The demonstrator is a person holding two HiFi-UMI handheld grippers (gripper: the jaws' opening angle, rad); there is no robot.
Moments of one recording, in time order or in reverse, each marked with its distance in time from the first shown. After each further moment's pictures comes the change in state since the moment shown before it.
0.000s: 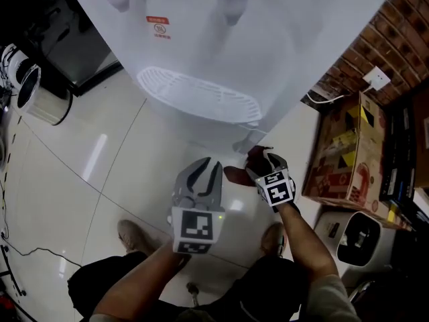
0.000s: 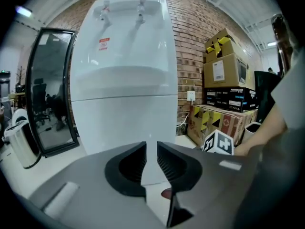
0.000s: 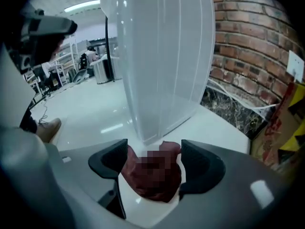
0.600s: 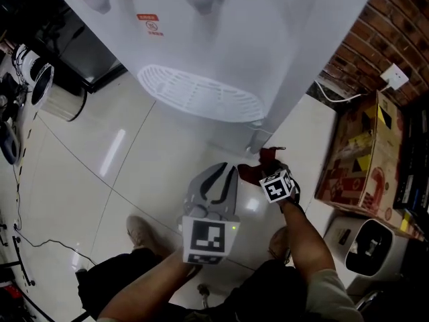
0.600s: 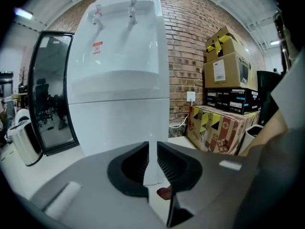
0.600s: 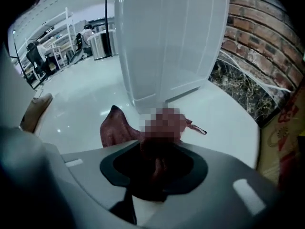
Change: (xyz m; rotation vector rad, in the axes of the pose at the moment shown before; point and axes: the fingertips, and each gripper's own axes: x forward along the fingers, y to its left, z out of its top) left arm -0.001 -0.023 0.013 -0.012 -0.009 0.030; right arm 0.068 -0.004 -0.081 -0.077 0.215 -0.010
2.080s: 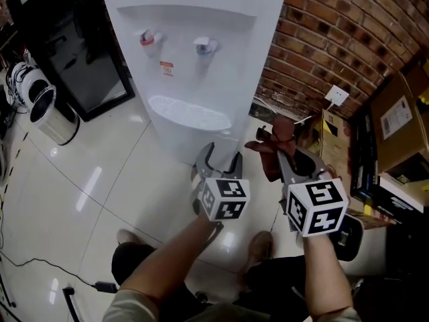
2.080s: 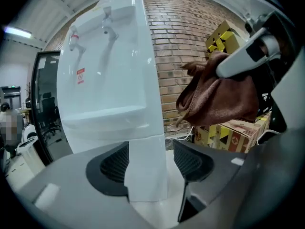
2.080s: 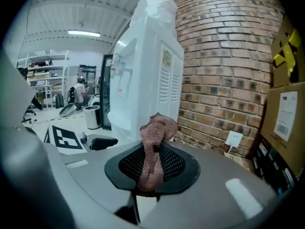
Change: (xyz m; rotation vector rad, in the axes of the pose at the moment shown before) left arm 0.020 -0.025 0.073 0.047 -0.026 0.096; right arm -0.457 -0.029 0.186 0.170 -0.634 -0.231
